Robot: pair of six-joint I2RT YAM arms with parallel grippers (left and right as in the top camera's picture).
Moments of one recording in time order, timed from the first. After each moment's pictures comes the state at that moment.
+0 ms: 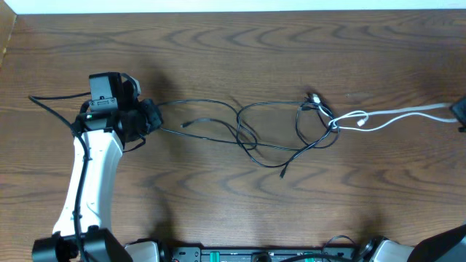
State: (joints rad) left arm 0.15 1.43 1.05 -0.72 0.29 -0.35; right arm -0.58 1.45 1.26 -0.71 -0.11 0.38
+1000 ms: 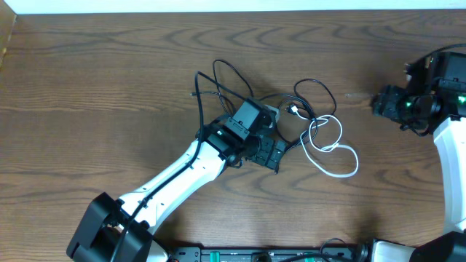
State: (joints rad) left arm -0.70 1.57 1.05 -0.53 0.20 -0.27; right arm -0.20 1.45 1.26 -0.92 -0.28 0.13
